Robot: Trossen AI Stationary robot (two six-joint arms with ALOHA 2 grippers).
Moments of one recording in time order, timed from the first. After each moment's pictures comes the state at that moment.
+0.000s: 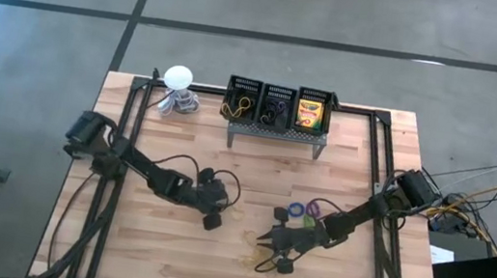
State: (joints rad) left arm -0.28 1.78 0.68 0.25 -0.37 -0.44; right arm 0.50 1.89 0.64 0.71 0.29 0.22
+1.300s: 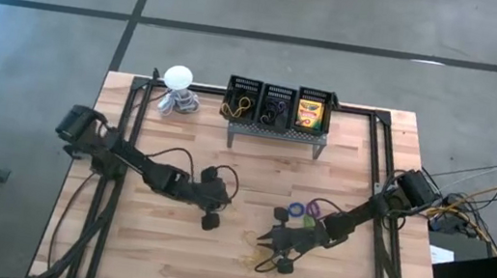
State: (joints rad) left arm -0.26 1.68 0.68 0.25 -0.28 -0.37; right arm 0.50 1.89 0.64 0.71 0.29 0.22
